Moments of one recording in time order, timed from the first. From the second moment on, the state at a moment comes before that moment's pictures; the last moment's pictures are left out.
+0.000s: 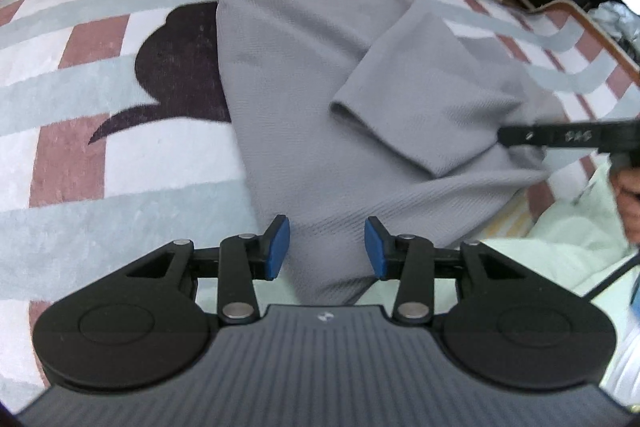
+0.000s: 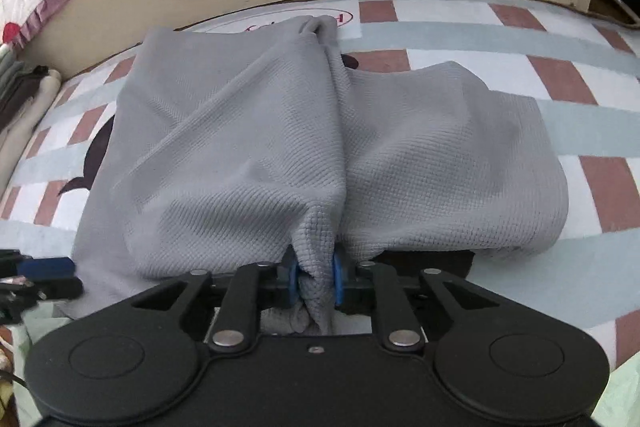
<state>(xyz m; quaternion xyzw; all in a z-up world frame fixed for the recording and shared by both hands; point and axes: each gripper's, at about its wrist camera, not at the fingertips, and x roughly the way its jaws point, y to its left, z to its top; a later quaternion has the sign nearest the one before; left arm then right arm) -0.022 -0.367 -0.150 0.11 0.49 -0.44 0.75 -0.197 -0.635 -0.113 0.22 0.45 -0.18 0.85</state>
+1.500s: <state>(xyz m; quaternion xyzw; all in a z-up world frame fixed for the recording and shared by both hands) -0.029 -0.561 -0.119 0.15 0.45 -0.58 0.67 -0.276 -0.725 -0.119 0.29 0.37 -0.29 0.83</state>
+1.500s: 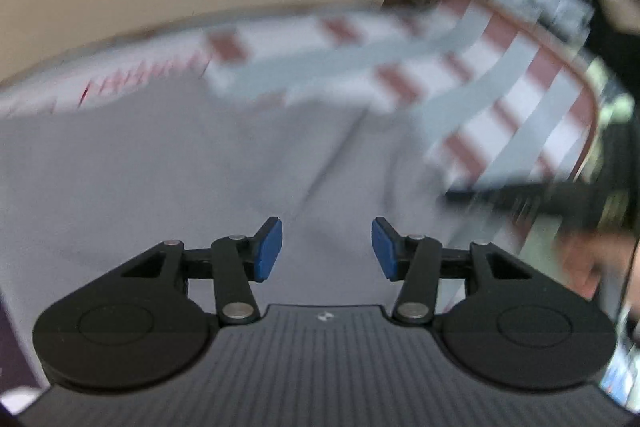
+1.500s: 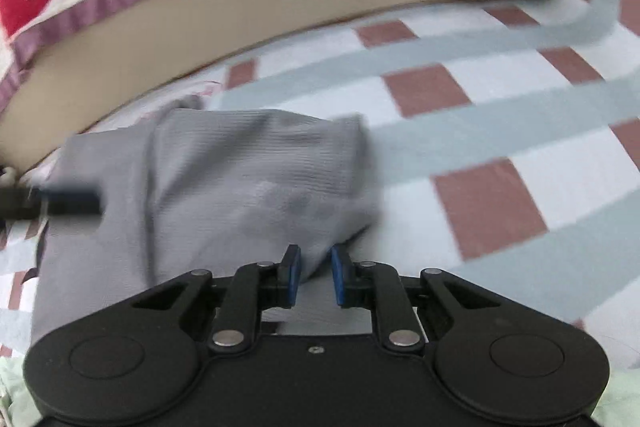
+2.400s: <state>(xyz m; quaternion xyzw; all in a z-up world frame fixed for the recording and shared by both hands) -0.020 -0.448 -0.157 0.10 0.54 -0.58 0.60 -0.209 -0.656 -0.122 0.12 0.48 -0.22 0.84</state>
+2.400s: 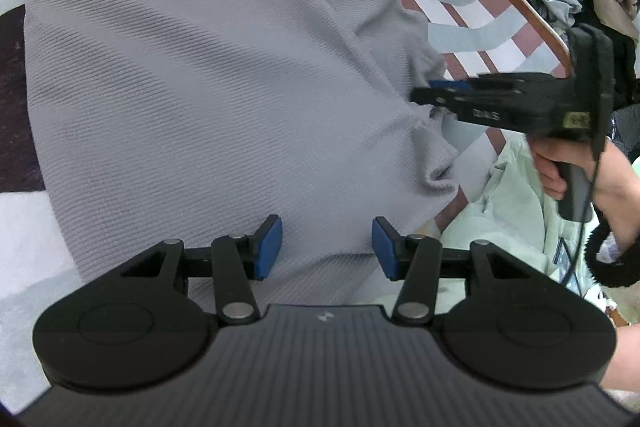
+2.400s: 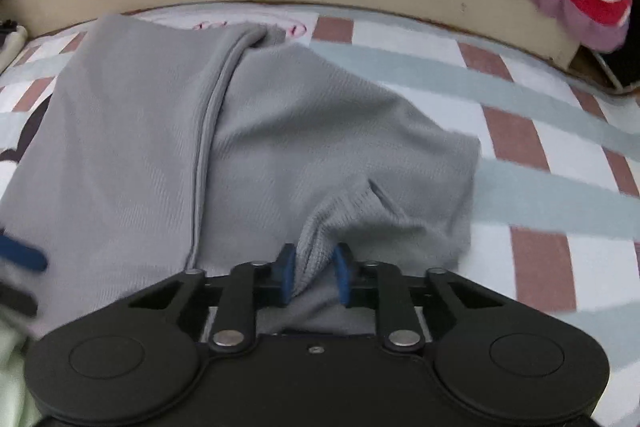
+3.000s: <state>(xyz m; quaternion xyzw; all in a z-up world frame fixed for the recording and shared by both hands) 0.124 -0.419 -0.126 0.06 0.48 -0.45 0.75 -0.142 -0.704 -0.051 0.20 0.35 -0.11 0.91</state>
